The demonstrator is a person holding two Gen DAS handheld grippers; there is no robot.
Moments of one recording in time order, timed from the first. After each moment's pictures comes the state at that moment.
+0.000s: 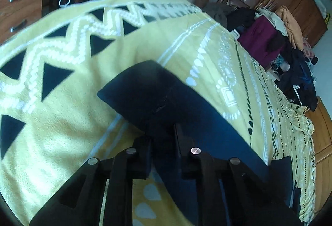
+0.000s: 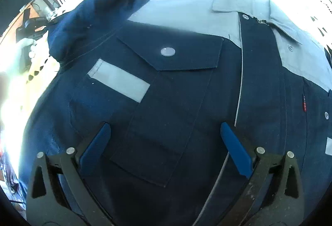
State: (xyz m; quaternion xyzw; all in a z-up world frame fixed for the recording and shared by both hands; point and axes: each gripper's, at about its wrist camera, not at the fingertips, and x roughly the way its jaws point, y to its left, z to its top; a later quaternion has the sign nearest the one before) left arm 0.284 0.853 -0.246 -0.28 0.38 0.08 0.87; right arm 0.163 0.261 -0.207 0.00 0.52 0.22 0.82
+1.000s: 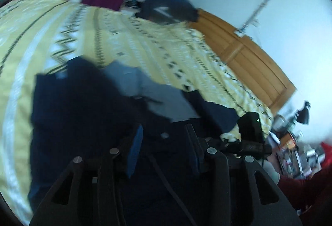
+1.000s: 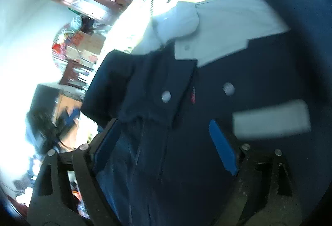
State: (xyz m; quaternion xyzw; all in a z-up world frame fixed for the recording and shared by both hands) left arm 0.181 0.437 -0.153 -0.18 0.39 -0.33 0.84; right arm 0.186 0.039 -0.201 0.34 0.48 0.24 0.77
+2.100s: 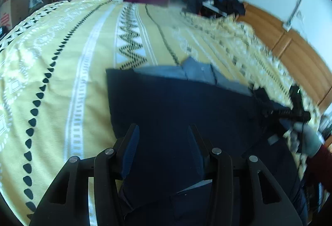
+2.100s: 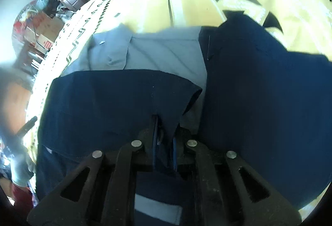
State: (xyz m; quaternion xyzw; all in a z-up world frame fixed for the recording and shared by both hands) left arm 0.231 0.481 -0.202 -0.06 0.44 -0.18 0.88; right arm 0.257 -0.029 -0.197 0.16 0.52 0.12 0.83
